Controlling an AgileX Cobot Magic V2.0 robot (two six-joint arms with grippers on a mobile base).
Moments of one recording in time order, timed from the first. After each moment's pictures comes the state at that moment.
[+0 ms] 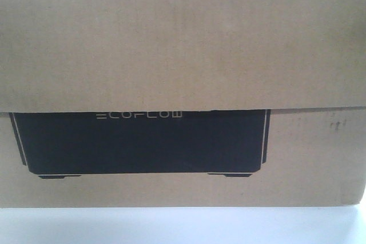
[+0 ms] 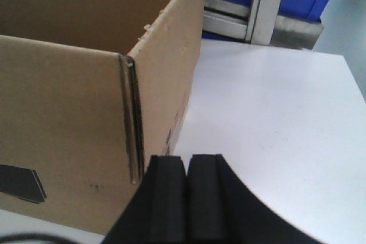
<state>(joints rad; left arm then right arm) -0.13 0.18 -0.48 0.00 0.60 0.00 0.12 0.18 -0.42 0.09 0.55 -0.07</state>
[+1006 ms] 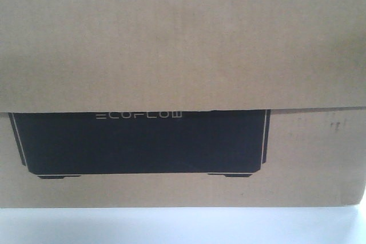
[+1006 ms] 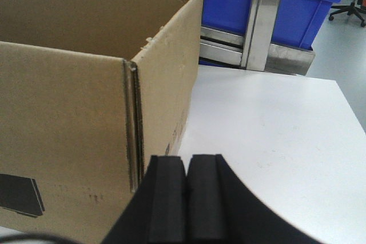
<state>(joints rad) -0.13 0.02 -0.40 0.02 0.52 0.00 0.12 0.07 -0.36 0.09 0.52 -0.07</state>
